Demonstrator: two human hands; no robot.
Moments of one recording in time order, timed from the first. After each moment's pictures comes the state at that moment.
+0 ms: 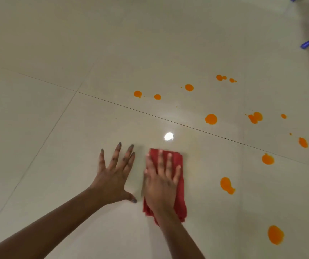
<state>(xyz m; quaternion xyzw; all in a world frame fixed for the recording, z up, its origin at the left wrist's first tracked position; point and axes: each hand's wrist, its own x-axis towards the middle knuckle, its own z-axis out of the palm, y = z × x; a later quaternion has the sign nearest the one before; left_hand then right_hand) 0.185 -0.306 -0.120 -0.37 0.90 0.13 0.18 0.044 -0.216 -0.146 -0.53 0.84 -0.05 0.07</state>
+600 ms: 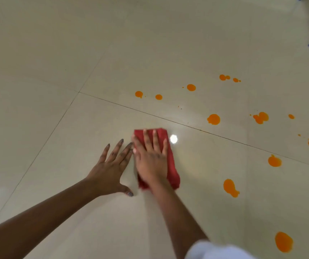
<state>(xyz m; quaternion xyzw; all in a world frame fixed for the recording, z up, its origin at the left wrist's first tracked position) 0.185 -0.326 -0.121 -0.34 0.92 0.09 0.20 0.034 -0.289 -0.144 -0.65 0.75 -0.04 0.09</state>
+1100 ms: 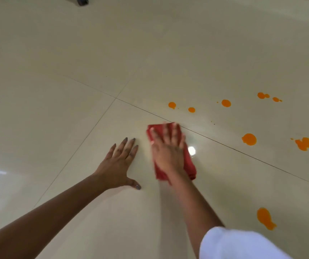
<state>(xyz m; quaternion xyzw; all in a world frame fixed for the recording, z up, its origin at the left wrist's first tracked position) 0.235 -0.360 -0.119 -0.44 0.86 0.17 0.17 0.049 -0.357 -0.148 -0.66 0.74 -0.02 0.10</state>
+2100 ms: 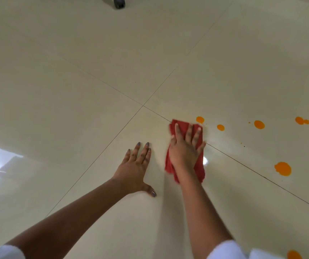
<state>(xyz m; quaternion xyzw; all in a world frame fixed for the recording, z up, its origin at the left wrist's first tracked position) 0.244 -0.377 -0.123 -0.50 0.82 0.21 0.19 0.084 -0.417 -0.141 -0.57 0.81 -0.06 0.15</state>
